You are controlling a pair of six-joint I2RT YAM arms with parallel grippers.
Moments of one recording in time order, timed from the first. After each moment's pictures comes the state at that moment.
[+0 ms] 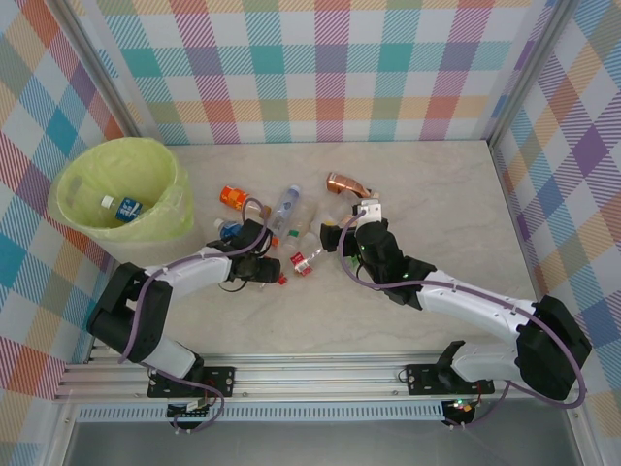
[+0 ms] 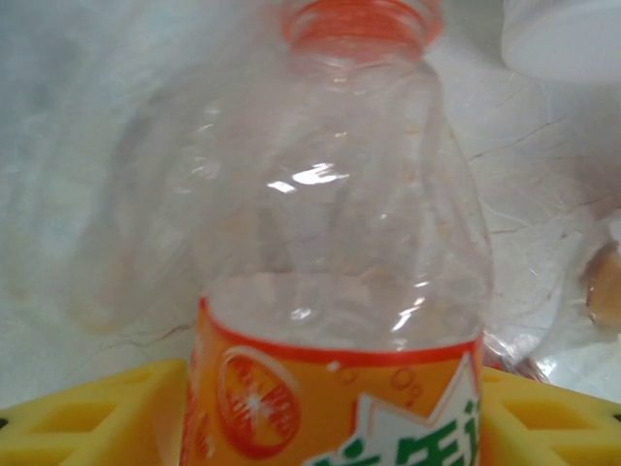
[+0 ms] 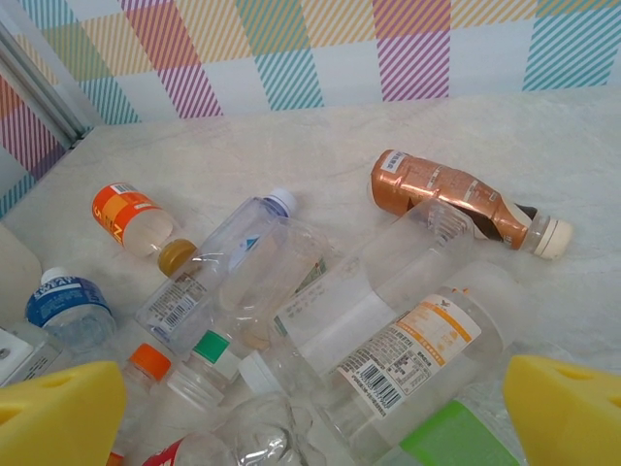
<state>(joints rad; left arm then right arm) -0.51 1.53 0.79 -0.41 -0.06 -0.34 0.85 1.24 0.74 0.11 0.44 0.42</state>
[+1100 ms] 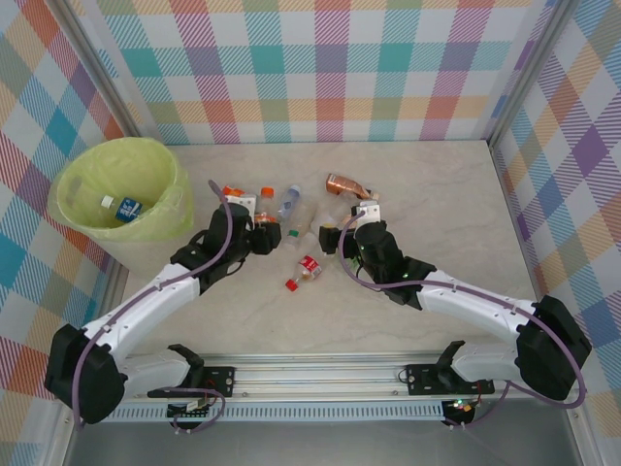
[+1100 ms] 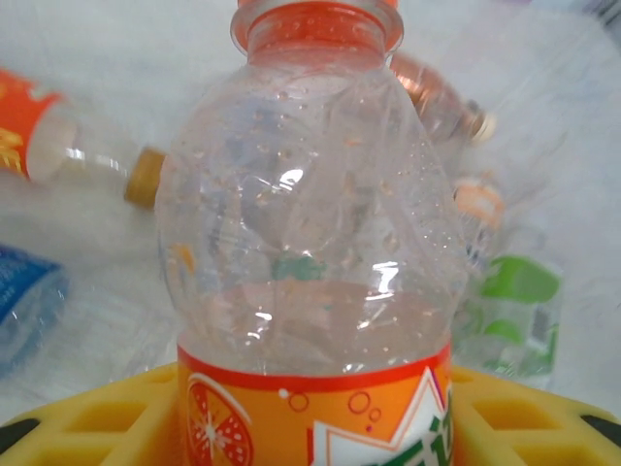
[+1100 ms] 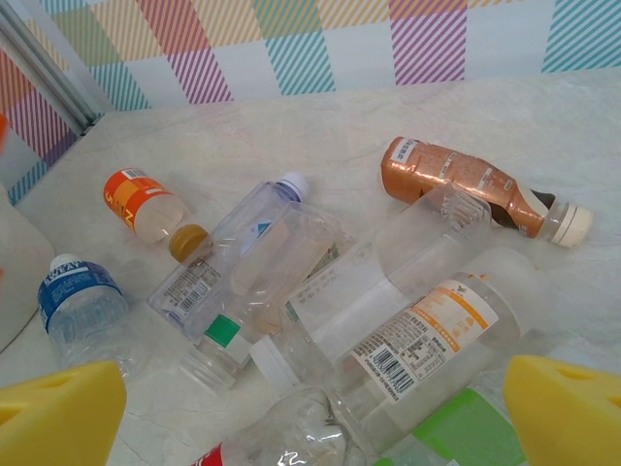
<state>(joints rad) -0.54 1.14 0.85 -0.29 -0.08 -0.42 0.85 1.24 0.74 0.09 0.40 0.44</state>
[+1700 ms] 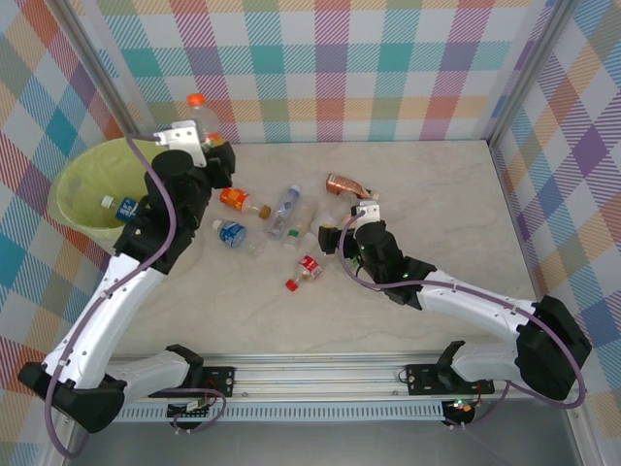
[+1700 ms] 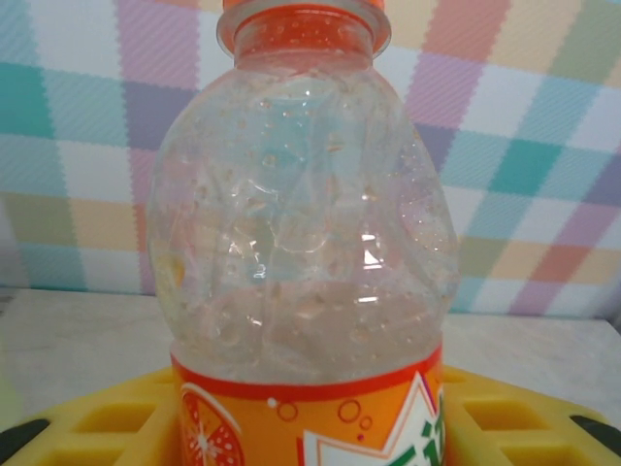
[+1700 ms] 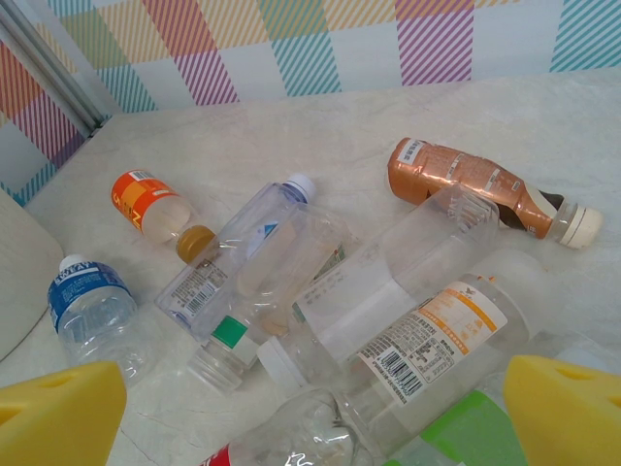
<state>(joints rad) -0.44 1.11 1.36 -0.39 -0.43 -0.24 0.85 1.24 0.74 0.10 0.40 0.44</state>
